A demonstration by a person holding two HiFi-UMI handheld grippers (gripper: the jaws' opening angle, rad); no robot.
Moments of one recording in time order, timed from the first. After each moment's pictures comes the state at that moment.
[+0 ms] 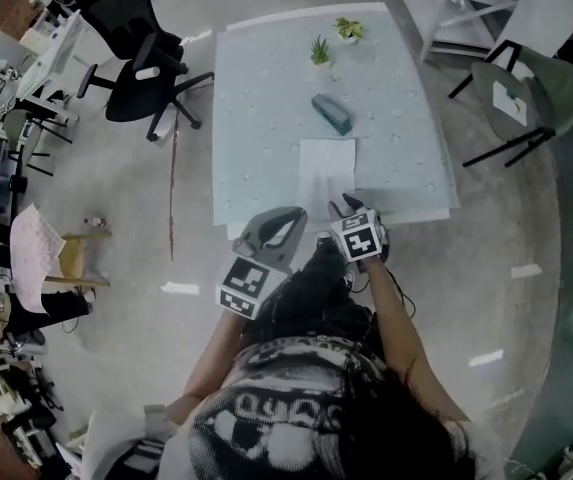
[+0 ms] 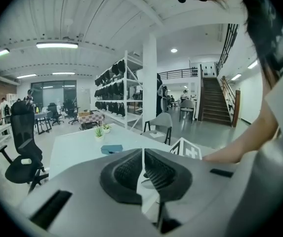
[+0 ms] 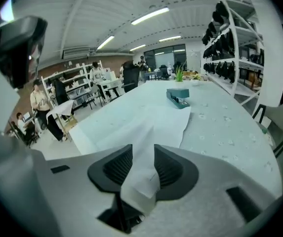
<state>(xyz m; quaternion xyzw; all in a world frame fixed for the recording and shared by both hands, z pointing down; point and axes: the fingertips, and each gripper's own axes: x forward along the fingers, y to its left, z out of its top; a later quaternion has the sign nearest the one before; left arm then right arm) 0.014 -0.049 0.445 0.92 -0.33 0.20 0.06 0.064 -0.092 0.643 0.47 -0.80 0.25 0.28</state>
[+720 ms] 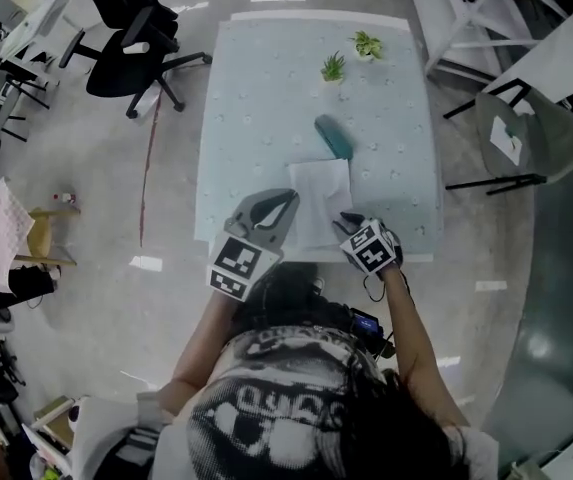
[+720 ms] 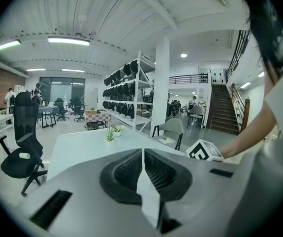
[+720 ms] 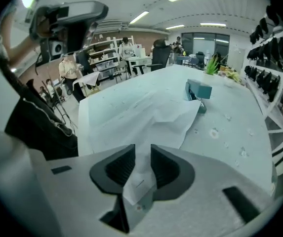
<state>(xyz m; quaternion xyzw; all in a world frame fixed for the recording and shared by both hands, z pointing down) 0.005 -0.173 0.457 0.91 -0.36 0.17 0.09 0.088 -0.130 0.665 0.28 -0.84 0.19 0.42</state>
